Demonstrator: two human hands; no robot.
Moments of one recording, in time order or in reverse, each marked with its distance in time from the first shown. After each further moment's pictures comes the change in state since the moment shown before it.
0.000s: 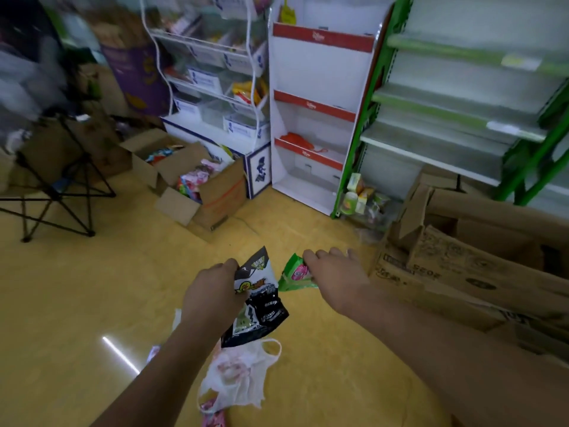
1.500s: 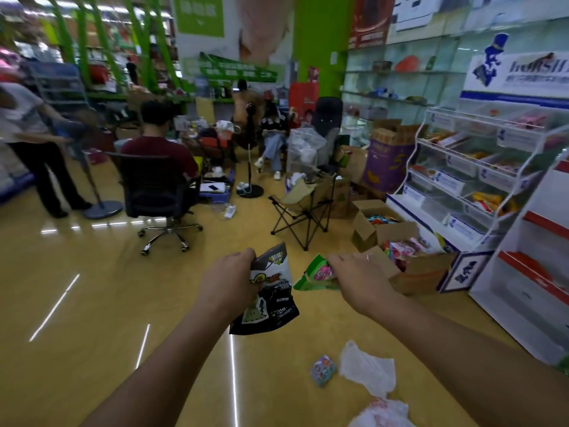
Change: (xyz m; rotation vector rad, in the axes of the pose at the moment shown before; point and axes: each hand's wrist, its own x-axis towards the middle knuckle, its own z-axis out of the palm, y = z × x) left_hand -0.426 -0.346 -0.317 0.138 0.426 -0.532; right_hand -0.144 -0.535 -0.164 -0.038 0.289 -0.662
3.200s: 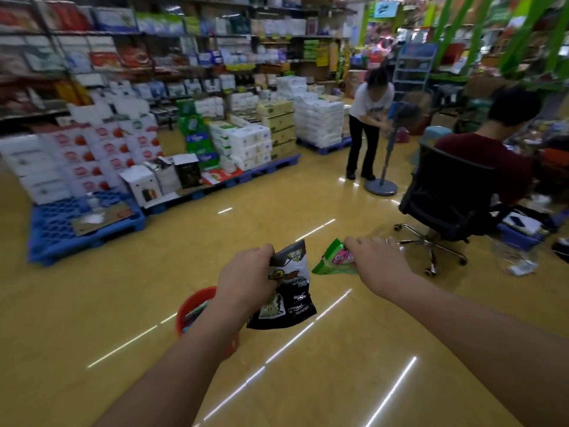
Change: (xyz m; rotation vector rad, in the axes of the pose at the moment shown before) left_hand -0.050 -0.365 -0.093 0.296 0.203 -0.995; right_hand 0.331 -0.479 0.027 0.011 0.123 -1.054
